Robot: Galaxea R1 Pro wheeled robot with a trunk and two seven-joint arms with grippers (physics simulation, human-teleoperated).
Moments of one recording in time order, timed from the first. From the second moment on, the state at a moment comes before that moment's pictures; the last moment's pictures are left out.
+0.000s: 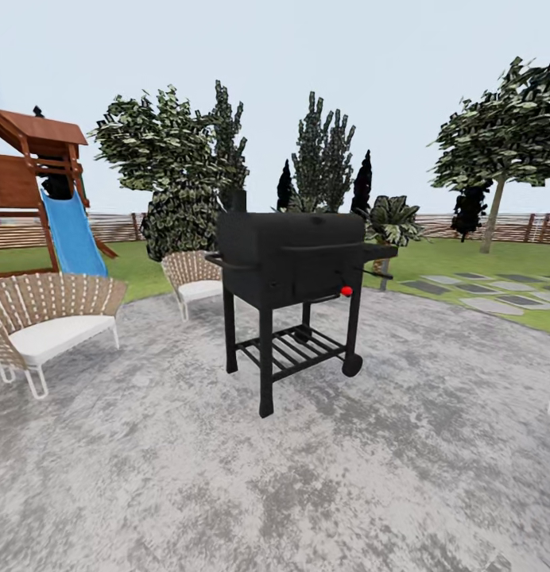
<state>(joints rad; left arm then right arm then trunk) 0.01 0.00 0.00 -0.11 0.04 -0.01 -0.11 -0.07 0.02 -0.02 0.00 0.00 -0.28 0.00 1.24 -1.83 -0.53</state>
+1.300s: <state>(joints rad) 0.01 0.00 0.01 -0.11 0.04 -0.01 -0.11 -0.07 0.02 -0.02 0.00 0.00 -0.28 0.00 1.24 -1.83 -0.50</state>
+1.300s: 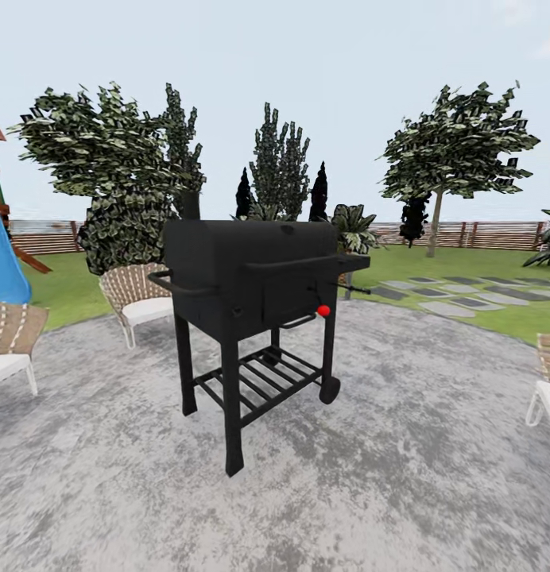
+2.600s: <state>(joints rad) 0.01 0.00 0.01 -0.11 0.04 -0.01 -0.11 -0.07 0.02 -0.01 0.00 0.00 -0.28 0.00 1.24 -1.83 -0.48</state>
